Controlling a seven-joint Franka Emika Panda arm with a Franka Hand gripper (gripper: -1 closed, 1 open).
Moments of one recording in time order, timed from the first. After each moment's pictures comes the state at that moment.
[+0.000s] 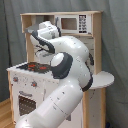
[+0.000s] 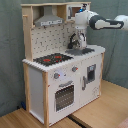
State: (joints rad) arm -0.81 0.79 1.84 -1.64 -0.97 1.31 0.83
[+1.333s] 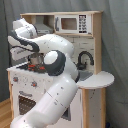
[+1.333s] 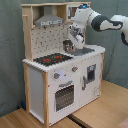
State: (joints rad) arm -0.53 0.78 1.87 -1.63 -1.02 1.47 0.93
